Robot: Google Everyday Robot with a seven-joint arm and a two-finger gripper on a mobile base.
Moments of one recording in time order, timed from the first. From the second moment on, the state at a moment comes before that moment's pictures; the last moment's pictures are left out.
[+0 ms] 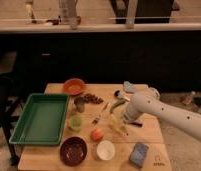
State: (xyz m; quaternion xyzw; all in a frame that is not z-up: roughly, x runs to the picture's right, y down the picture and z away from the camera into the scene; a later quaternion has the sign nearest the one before) arm 0.126 0.179 0.785 -0.33 -0.02 0.43 0.84
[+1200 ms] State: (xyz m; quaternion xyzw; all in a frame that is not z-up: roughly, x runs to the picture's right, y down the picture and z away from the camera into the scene) arm 0.050 0.144 0.671 -0.36 -0.18 0.17 0.90
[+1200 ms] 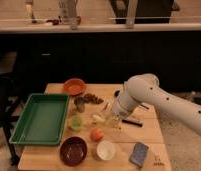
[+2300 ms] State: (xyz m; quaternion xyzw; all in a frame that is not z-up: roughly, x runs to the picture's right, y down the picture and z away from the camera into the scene) arm -0.052 0.149 0.647 -0.37 -0.24 0.06 0.90
